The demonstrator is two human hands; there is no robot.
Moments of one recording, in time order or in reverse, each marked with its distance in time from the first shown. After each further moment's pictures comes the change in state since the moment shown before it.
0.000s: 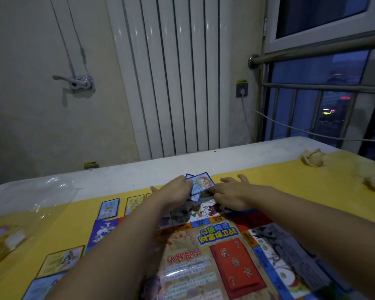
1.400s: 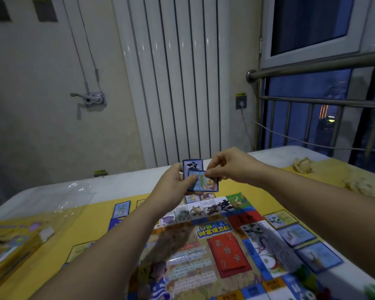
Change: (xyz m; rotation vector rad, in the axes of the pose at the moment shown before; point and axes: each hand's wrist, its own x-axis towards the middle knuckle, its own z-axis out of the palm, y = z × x) left_hand -0.090 0.035 -0.024 -0.385 0.193 0.330; right_hand -0.082 -0.021 -0.071 0.828 0.425 -0.174
